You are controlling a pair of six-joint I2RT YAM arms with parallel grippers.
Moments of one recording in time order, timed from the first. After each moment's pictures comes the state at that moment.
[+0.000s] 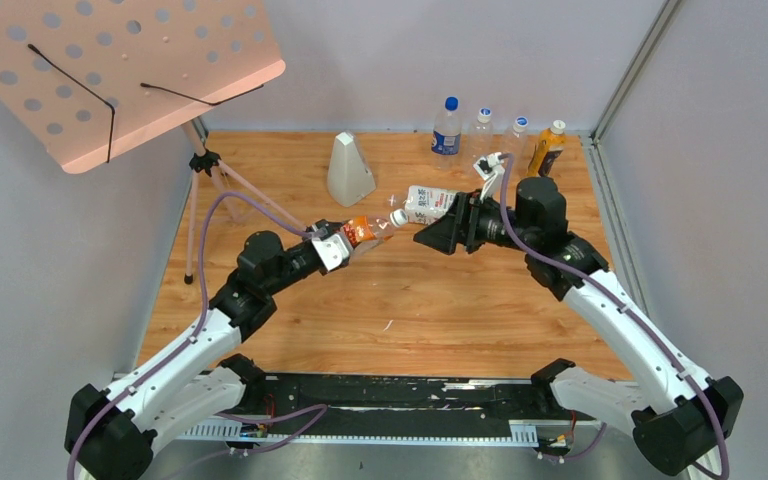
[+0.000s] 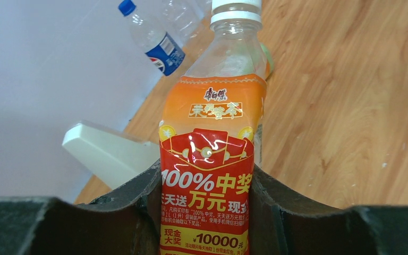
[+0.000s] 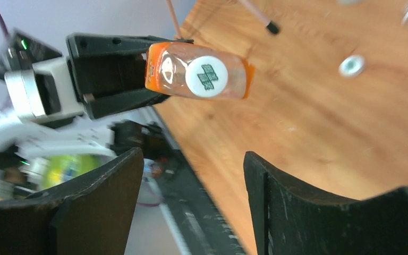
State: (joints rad) left arm -0.60 0.84 0.55 0.23 0.32 0.55; right arm 0.52 1.05 0.99 -0.24 -0.57 0.65
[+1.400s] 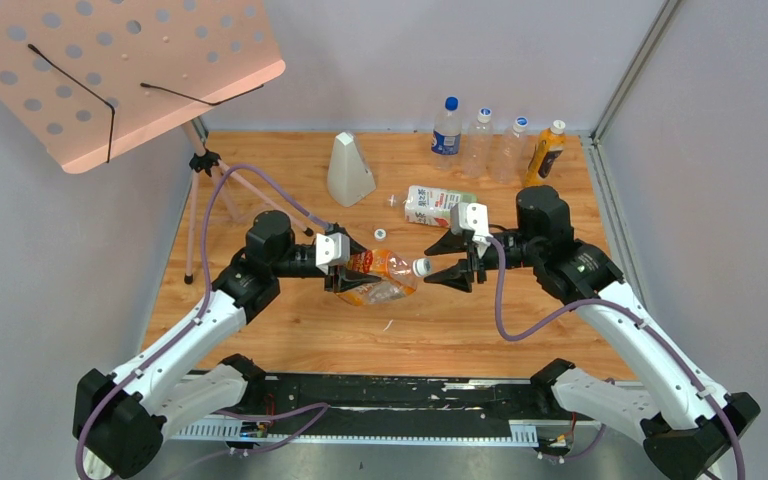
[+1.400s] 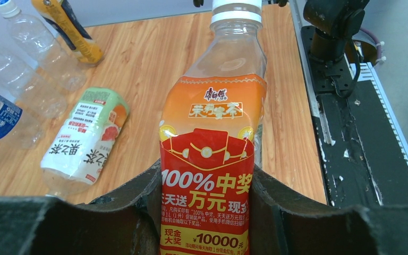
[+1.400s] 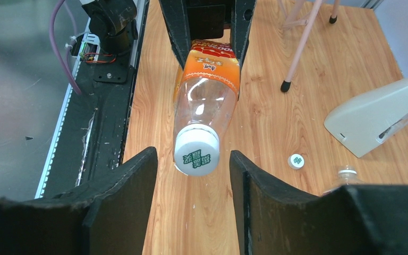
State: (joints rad) left arm -0.55 0.96 0.70 0.04 0.94 0.36; right arm 0.58 0.97 1.07 -0.49 -0.91 -0.47
